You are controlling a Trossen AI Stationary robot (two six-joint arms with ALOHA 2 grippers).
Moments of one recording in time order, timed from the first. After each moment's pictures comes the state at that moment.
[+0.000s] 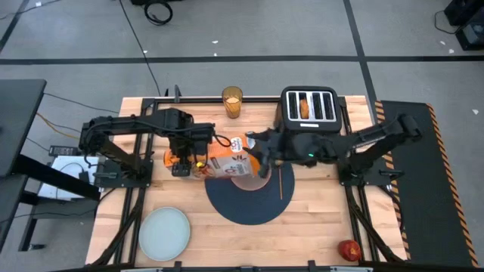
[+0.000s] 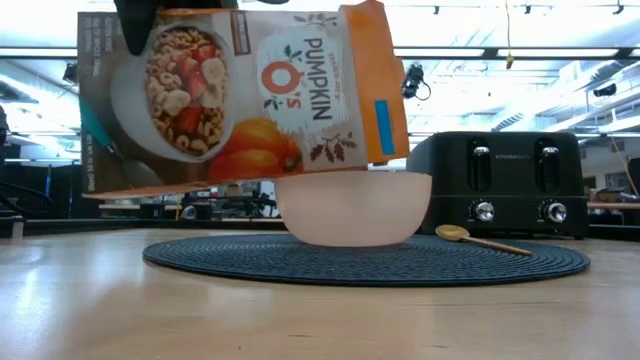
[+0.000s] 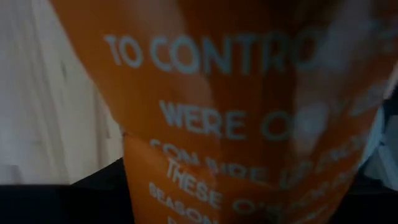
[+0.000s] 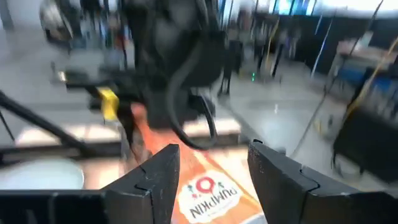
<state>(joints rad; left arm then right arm) 0.06 1.52 1.52 -1.57 0.11 0.02 0.21 1.39 1.15 0.12 0.53 -0.06</state>
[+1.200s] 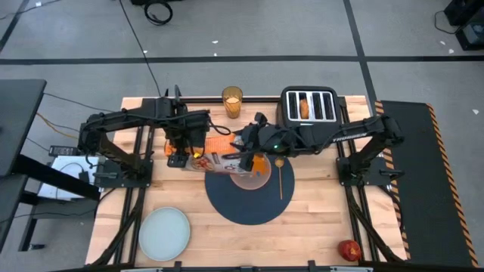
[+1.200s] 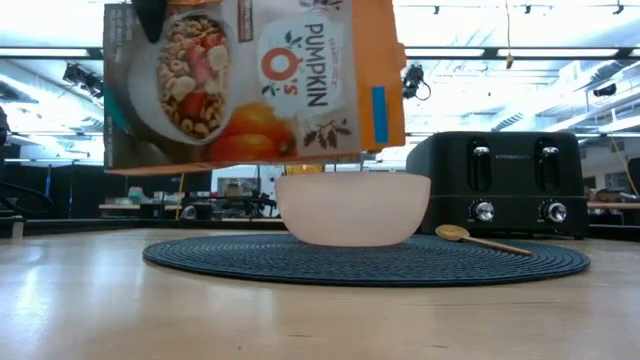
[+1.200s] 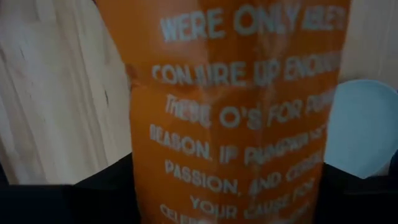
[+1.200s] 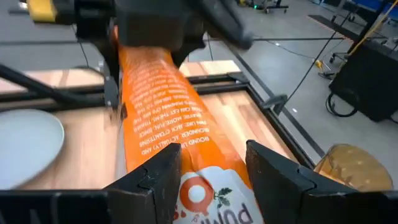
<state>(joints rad) 0.12 1.50 1.64 -1.59 0.06 0.21 0.11 1.62 1.48 -0.30 0.45 0.07</state>
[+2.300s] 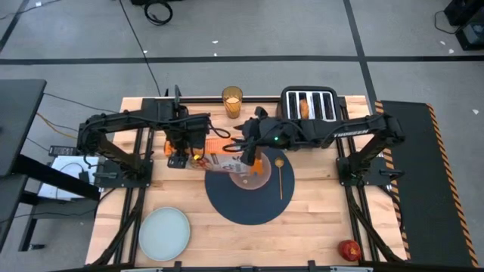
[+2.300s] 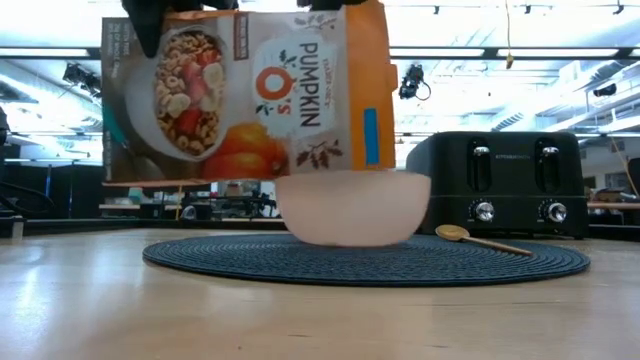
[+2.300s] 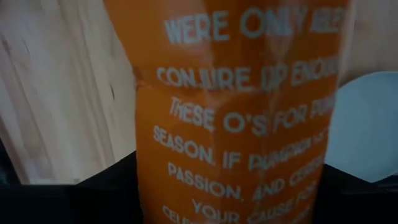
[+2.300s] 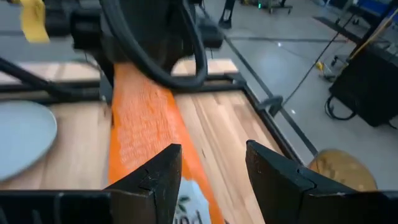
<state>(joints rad) 0.12 1.49 1.57 -1.57 0.02 0.22 0.07 1.60 1.49 -0.34 0.39 0.01</state>
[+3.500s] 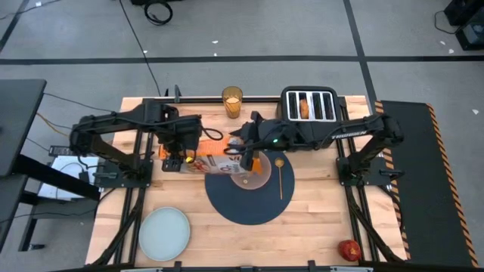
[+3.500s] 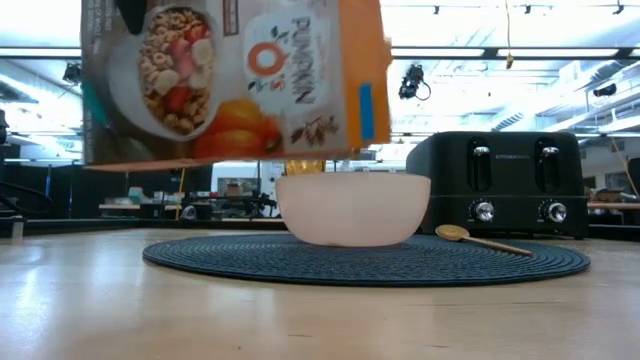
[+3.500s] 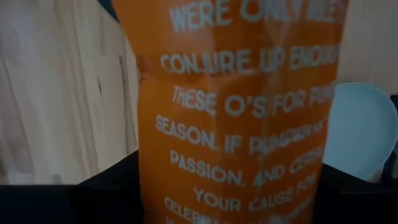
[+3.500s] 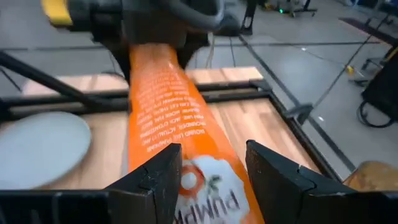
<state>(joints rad) 0.07 1.41 1.57 -1.58 0.05 0.11 0.08 1.62 1.49 -0.27 0.30 0.05</state>
